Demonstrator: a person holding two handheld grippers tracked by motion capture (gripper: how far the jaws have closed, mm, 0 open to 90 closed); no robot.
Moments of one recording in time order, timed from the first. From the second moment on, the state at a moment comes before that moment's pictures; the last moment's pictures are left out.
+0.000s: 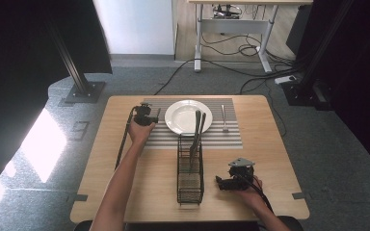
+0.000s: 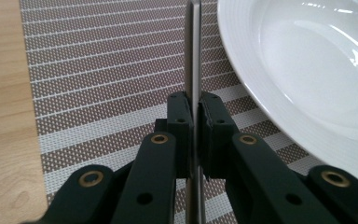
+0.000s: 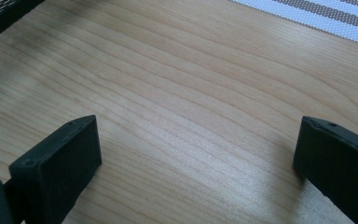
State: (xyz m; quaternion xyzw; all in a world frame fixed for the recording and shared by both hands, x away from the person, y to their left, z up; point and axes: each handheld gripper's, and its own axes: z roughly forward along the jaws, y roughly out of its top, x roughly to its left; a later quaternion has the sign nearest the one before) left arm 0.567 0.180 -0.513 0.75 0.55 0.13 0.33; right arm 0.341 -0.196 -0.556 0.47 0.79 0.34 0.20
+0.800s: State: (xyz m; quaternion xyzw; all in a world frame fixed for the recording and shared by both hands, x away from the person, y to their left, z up) left arm 0.568 0.174 -0.531 0.76 0.56 0.14 0.30; right arm 0.341 -0.196 -0.556 0.47 0.79 0.34 0.20
